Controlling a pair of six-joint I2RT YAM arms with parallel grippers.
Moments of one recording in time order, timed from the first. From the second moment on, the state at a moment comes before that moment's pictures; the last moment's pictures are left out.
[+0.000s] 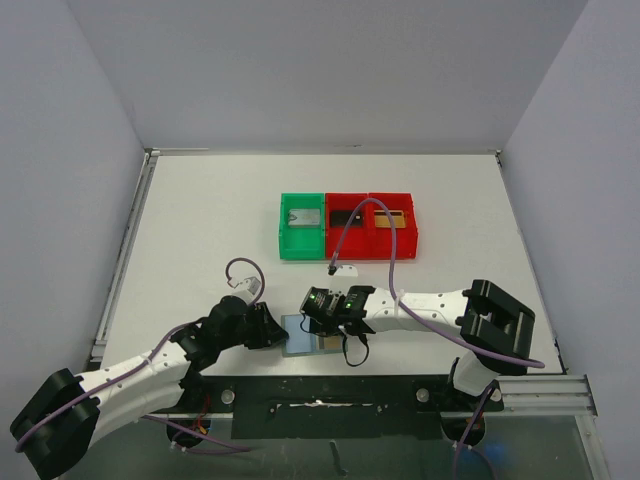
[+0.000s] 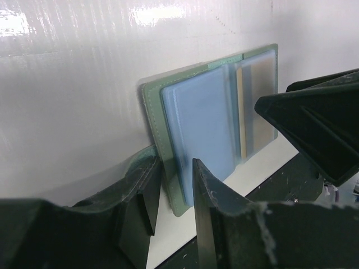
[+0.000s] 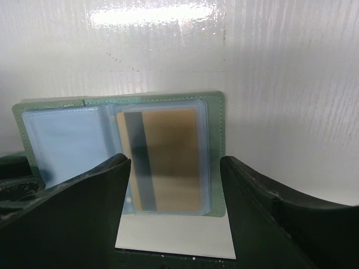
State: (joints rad) left arm -0.77 0.85 0.14 0.04 0.11 -0.90; right arm 1.17 1.61 0.97 -0.61 0.42 1.15
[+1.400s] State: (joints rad) left arm -0.78 0.90 0.13 0.07 0.13 -0.91; right arm 1.22 1.71 1.06 -0.68 0.44 1.08
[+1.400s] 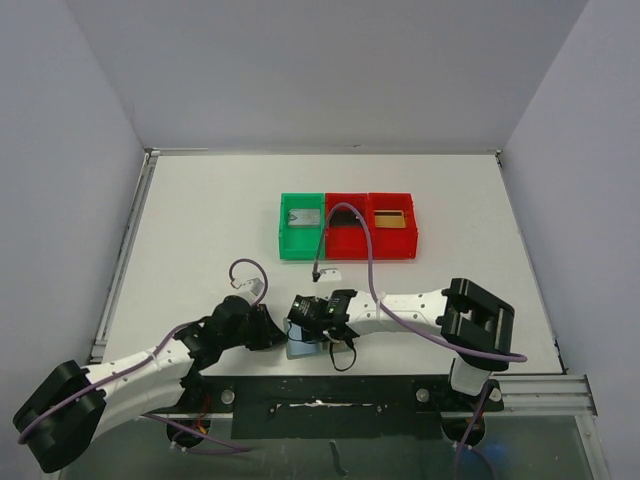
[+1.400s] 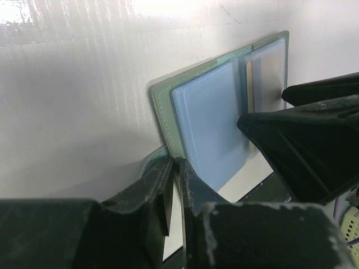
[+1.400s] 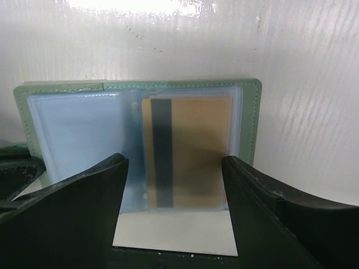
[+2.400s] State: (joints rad) left arm -0.78 0.93 0.15 0.05 0.14 -0.91; right arm 1.20 1.71 1.02 -0.65 0.45 1.08
